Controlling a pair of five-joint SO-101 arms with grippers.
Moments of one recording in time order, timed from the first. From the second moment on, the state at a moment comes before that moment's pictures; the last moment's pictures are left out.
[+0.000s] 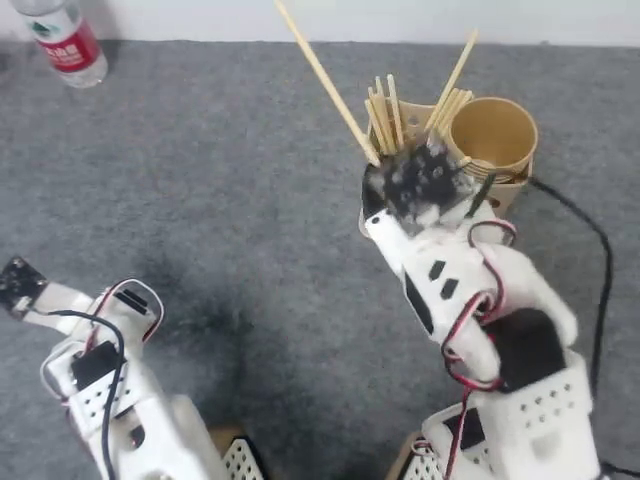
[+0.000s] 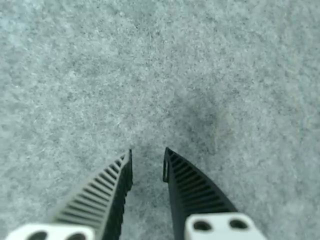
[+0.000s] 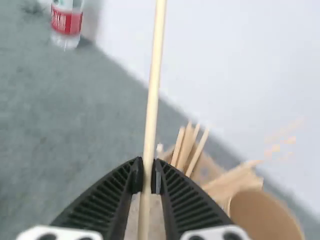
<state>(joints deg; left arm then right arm) -41.3 -60.6 81.5 44.6 9.6 -26.6 -54.2 26.6 54.8 22.2</state>
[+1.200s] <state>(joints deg) -40.2 -60.6 81.5 44.6 9.6 -12.5 -46.2 49.4 1.9 -6.4</state>
